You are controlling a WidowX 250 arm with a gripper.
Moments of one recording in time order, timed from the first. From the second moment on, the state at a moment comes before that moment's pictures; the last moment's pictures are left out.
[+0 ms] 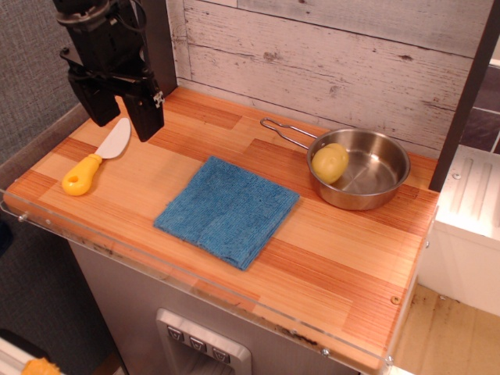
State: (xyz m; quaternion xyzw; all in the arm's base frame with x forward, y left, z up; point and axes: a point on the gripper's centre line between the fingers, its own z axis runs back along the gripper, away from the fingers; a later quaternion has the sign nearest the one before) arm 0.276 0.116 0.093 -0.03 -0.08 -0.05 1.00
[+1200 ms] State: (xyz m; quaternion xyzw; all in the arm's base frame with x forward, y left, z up) arm 0.340 -0.020 0.075 -0.01 -0.10 -0.09 0.99
